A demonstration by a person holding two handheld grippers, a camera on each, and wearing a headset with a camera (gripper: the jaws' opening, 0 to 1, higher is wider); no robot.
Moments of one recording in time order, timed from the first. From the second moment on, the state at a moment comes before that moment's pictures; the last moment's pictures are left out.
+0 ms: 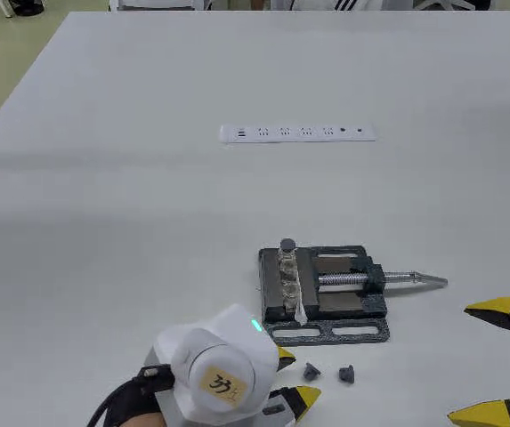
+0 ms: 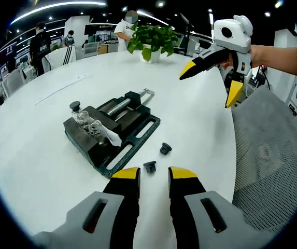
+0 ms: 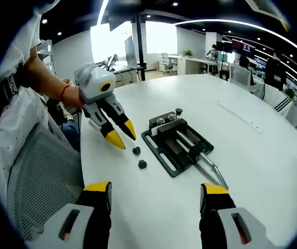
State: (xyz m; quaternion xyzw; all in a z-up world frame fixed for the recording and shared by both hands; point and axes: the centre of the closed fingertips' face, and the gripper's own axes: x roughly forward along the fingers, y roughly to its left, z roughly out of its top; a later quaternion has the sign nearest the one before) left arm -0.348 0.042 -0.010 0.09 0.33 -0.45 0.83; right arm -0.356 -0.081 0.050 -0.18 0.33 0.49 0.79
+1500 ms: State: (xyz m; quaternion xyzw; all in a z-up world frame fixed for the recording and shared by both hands) left arm -0.341 0.038 -0.031 0.09 0.37 -0.42 0.82; right arm -0.353 -0.090 0.043 -0.17 0.33 0.49 0.78
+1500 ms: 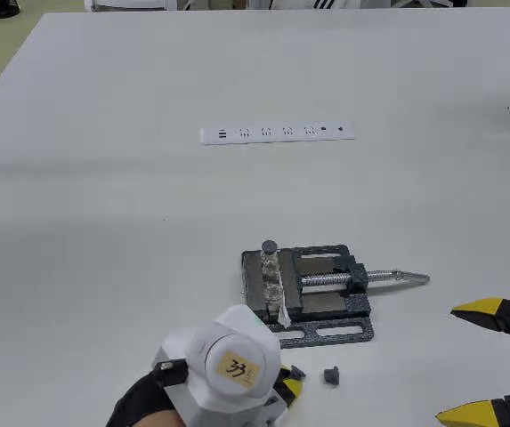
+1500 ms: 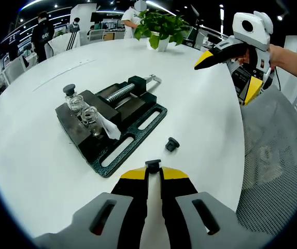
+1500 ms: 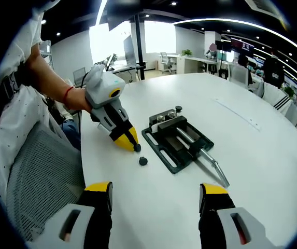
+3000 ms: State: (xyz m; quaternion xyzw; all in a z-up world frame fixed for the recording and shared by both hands) left arm -0.373 0.027 0.088 0.19 0.21 -0.55 0.79; right arm -0.373 0.020 0.104 -0.15 0.30 0.64 0.69
